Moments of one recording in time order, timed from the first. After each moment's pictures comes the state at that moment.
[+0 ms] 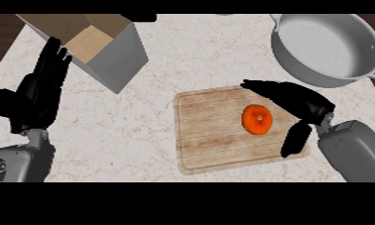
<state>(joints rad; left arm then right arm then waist) -0.20 0.27 0.05 -1.63 0.14 0.20 0.21 -0.39 -0.53 0.38 -1.49 0.43 0.55 0.07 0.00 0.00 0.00</state>
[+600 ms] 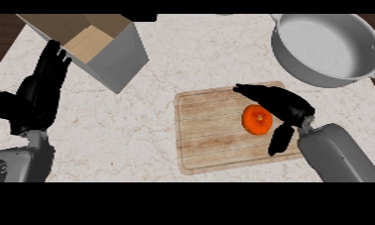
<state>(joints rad) -0.19 0.24 0.09 -1.61 0.12 0.15 0.19 -0.36 -0.39 0.35 -1.37 0.64 0.52 -0.01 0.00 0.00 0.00</state>
